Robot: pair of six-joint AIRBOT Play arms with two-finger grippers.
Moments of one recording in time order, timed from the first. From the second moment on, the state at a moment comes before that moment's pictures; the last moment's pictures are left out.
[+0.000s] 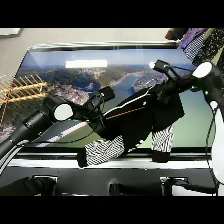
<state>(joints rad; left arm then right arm) -0.70 -1.28 1.26 1.31 -1.03 -1.08 -0.03 -1.47 1.48 -1.05 1.33 0.39</state>
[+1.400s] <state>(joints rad) -0.52 -1.32 1.24 1.04 -0.86 -1.84 -0.04 -1.08 1.48 -1.34 1.41 0.67</state>
